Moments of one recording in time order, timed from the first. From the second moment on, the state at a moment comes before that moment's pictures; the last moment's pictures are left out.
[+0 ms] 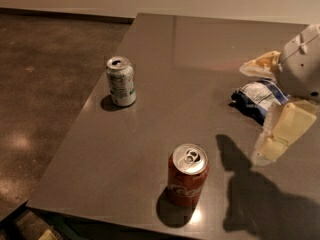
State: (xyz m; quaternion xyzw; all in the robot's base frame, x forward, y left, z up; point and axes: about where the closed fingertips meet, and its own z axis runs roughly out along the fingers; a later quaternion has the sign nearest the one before) arm 0.395 -0.151 0.959 -0.65 0.72 0.10 0.22
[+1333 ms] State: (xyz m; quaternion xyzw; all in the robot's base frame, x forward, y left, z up) arm 0.331 -0.061 0.904 -0.69 0.65 0.20 0.26
